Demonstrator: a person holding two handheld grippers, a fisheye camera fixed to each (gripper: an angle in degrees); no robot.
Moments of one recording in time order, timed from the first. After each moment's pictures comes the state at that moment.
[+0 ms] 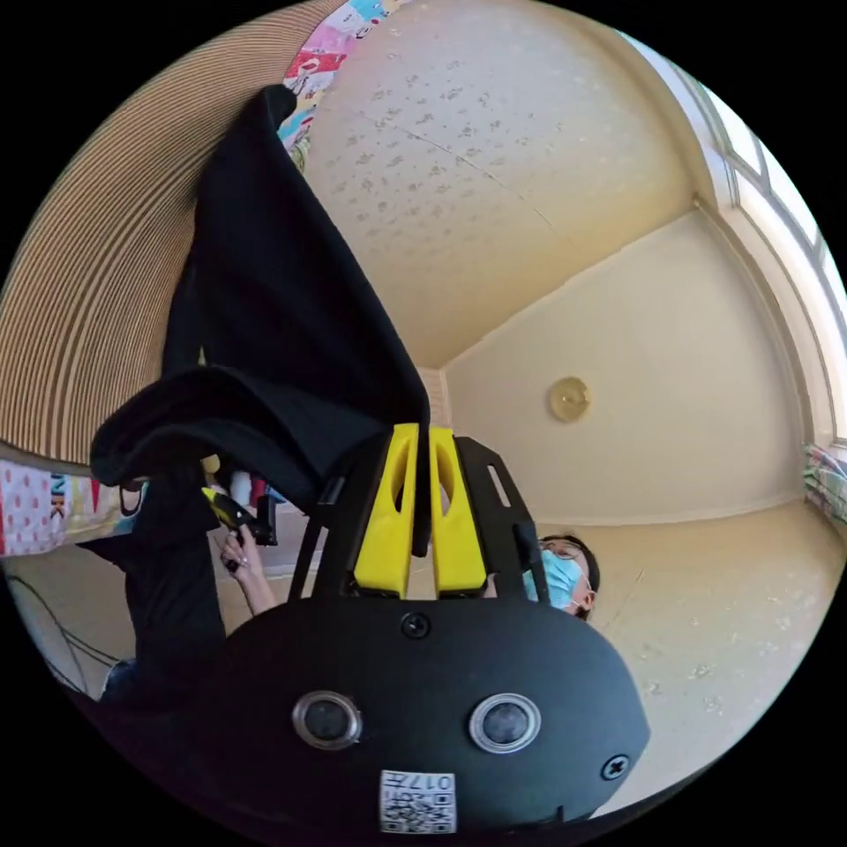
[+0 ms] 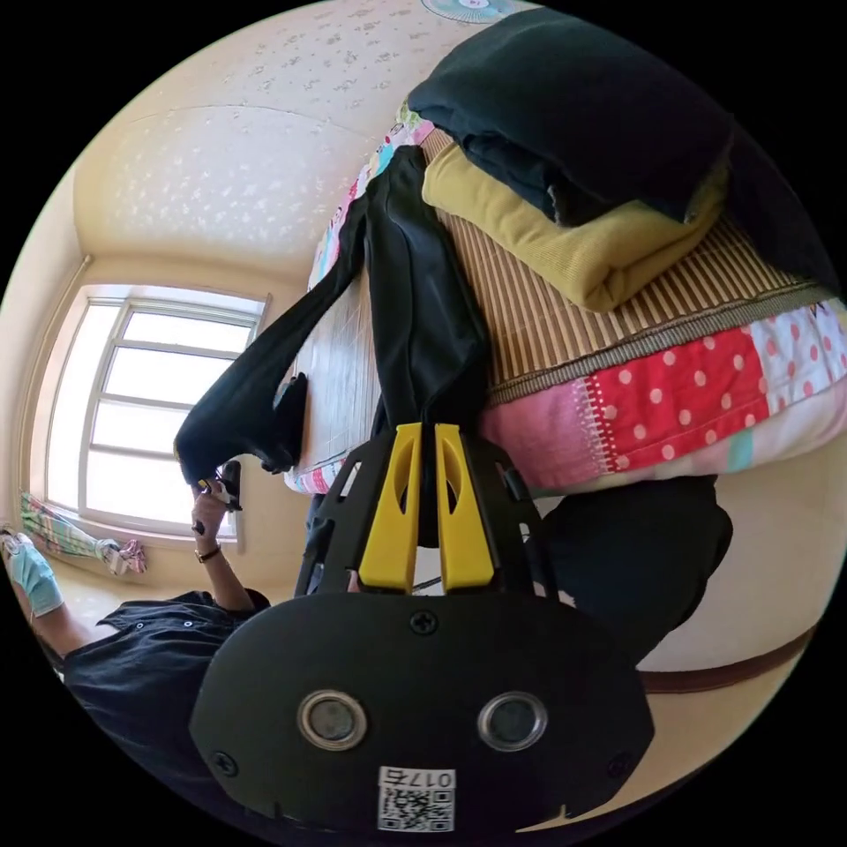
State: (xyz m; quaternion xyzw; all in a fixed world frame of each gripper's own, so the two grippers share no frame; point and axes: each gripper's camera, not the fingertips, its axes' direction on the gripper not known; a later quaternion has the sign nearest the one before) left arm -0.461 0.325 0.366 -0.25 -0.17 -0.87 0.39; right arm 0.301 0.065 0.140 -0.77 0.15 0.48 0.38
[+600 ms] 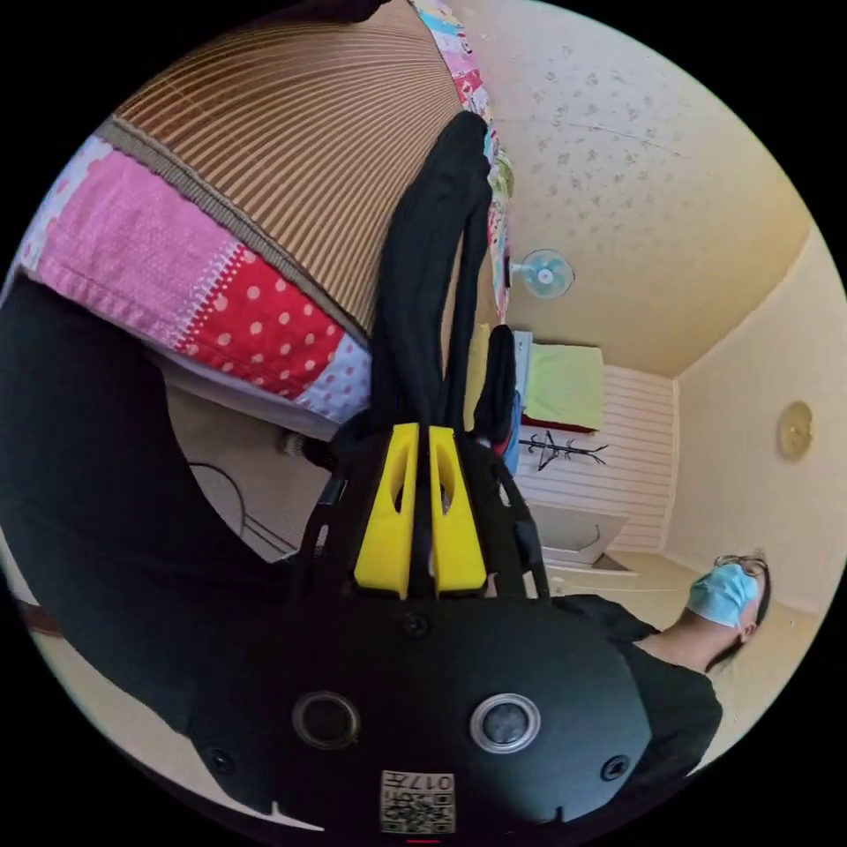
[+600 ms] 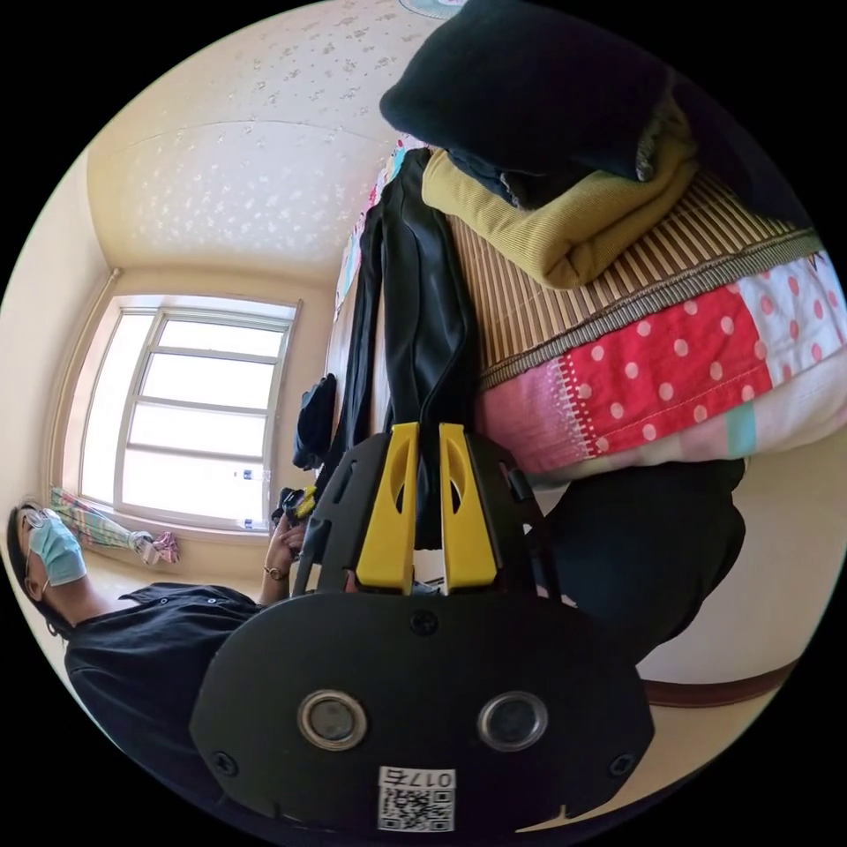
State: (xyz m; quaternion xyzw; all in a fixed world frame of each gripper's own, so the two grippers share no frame) left arm -0.378 0.260 0.262 -0.44 -0.29 -0.82 0.23; right arm 0.284 0.023 0.128 -0.74 0.14 0.53 0.39
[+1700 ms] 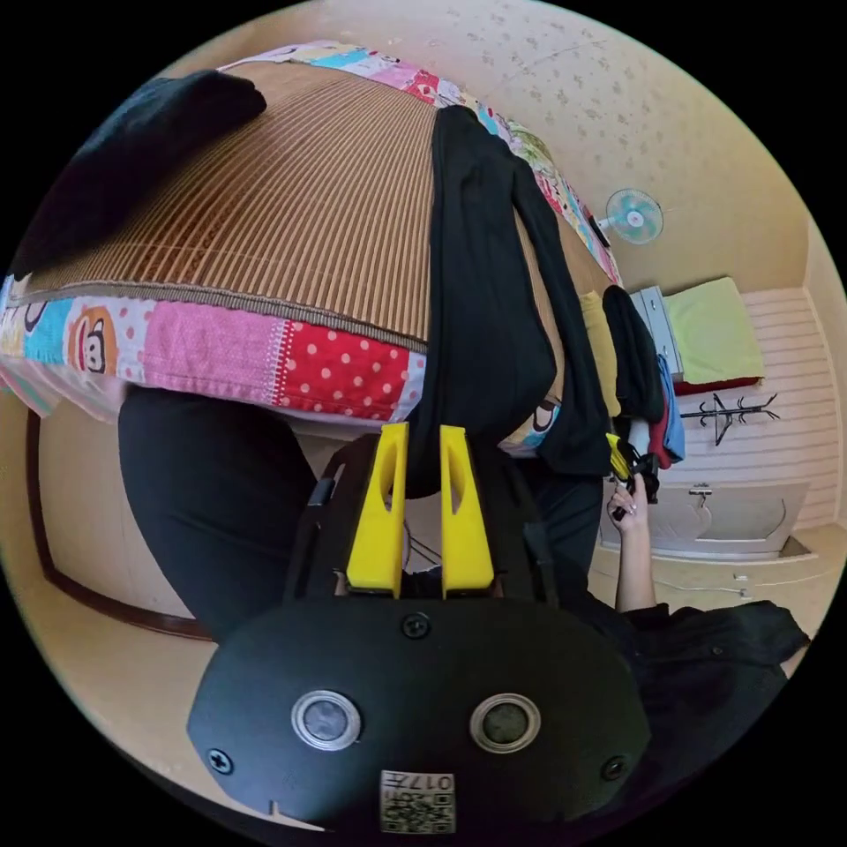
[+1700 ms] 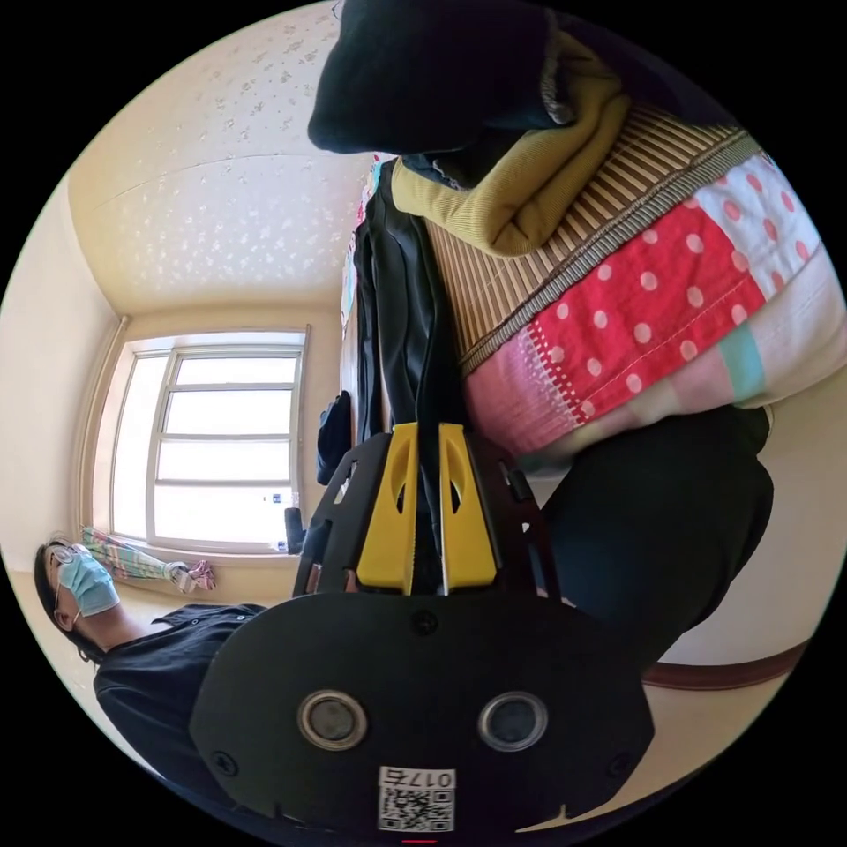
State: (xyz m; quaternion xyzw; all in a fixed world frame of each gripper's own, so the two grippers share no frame) left arm -0.237 0.279 0.331 -0.75 -0.36 -0.52 0.20; right arm 0.266 -0.018 0.115 -0.70 0.17 0.58 0.37
